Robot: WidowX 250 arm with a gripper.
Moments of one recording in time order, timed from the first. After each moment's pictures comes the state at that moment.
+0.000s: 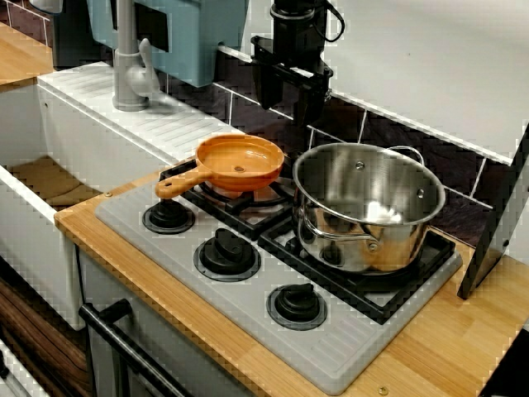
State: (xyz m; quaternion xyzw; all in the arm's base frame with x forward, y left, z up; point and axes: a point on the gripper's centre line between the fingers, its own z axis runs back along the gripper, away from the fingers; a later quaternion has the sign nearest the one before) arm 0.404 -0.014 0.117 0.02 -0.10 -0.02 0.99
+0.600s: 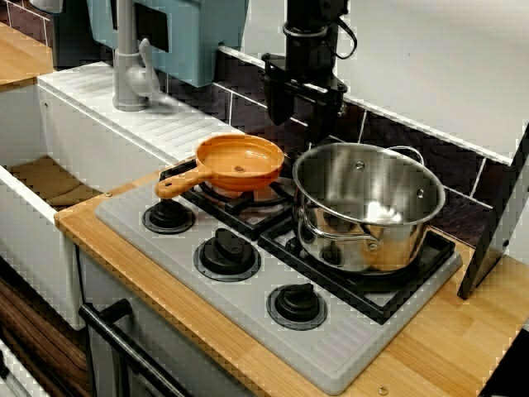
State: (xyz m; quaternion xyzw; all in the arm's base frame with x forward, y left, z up) arm 0.411 -0.034 0.105 0.01 -0.11 0.00 0.99
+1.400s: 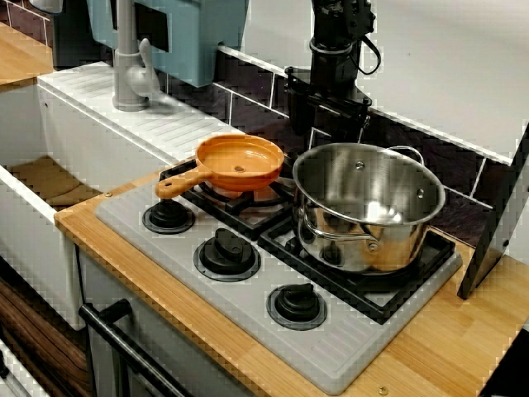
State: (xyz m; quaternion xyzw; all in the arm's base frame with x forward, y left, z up) arm 0.434 -0.043 0.090 0.02 -0.11 0.02 0.99
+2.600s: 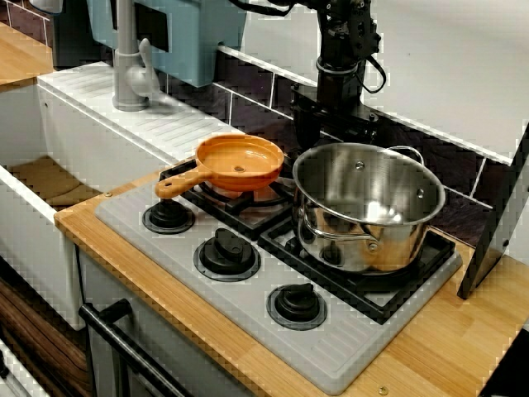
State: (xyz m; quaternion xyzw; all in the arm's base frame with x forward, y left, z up) arm 0.442 -0.048 0.074 0.02 -0.12 0.04 0.99
